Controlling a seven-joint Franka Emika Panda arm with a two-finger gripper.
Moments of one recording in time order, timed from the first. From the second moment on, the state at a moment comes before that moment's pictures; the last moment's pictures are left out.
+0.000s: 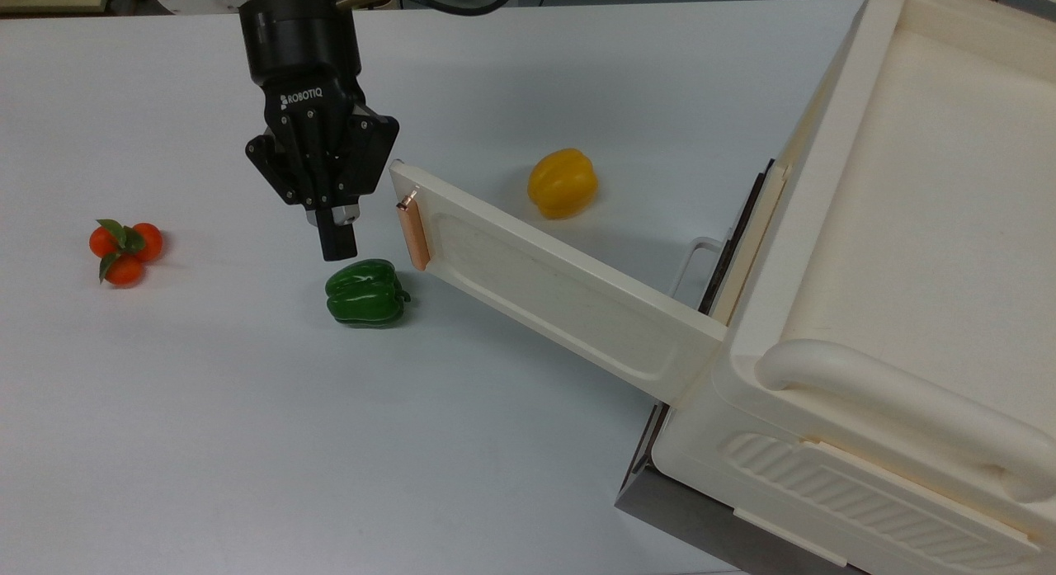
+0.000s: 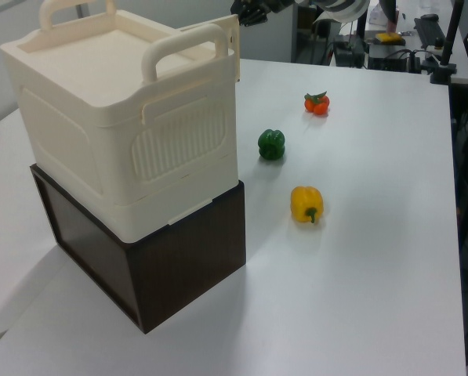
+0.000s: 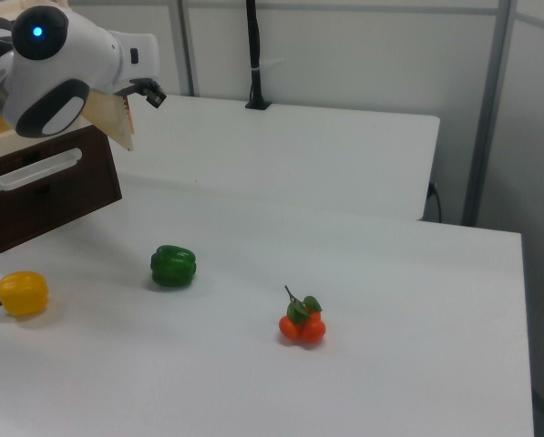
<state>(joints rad) 0.02 0.31 0.00 -1.55 0.60 2.82 -0.05</state>
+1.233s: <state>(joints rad) 0.02 0.23 0.17 -1.58 0.59 2.42 -0.03</state>
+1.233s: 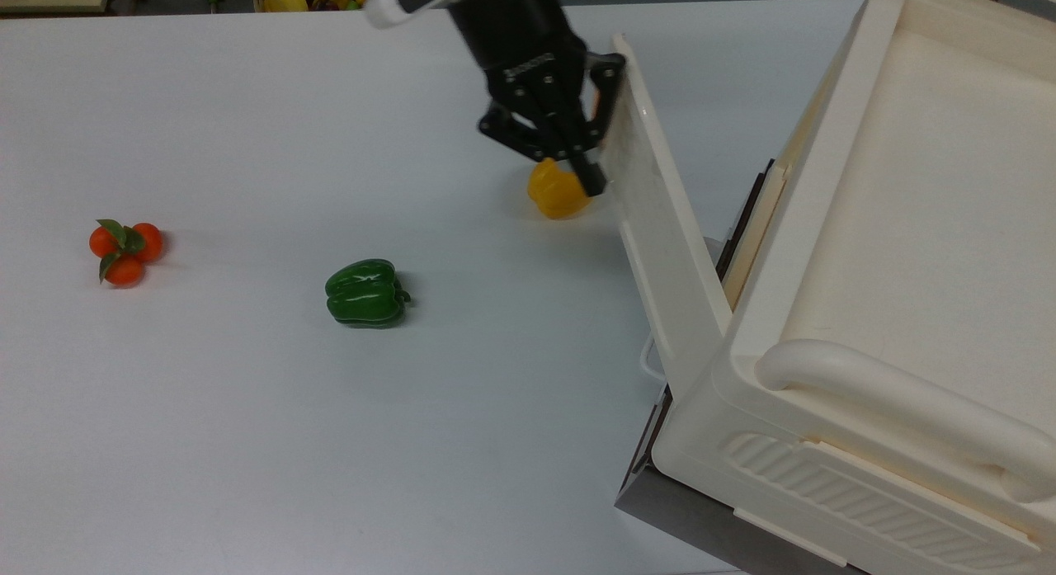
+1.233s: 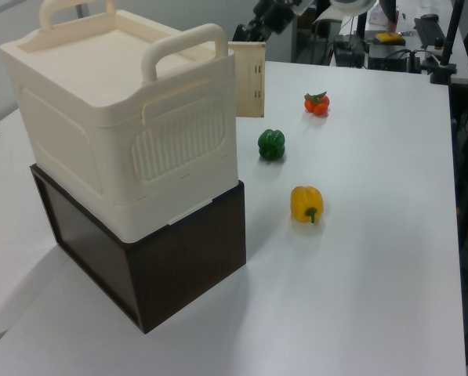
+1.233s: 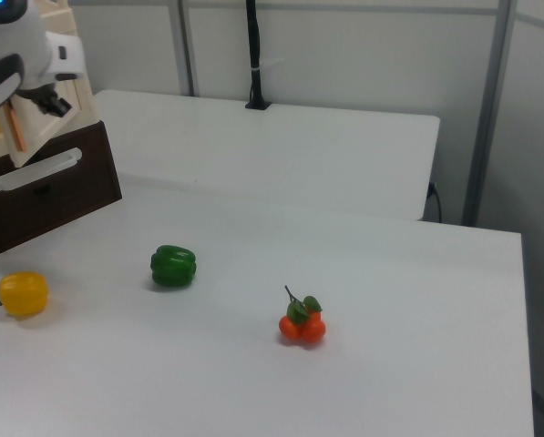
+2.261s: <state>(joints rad) 0.07 0.26 0.35 -1.59 0.52 2.50 0.05</state>
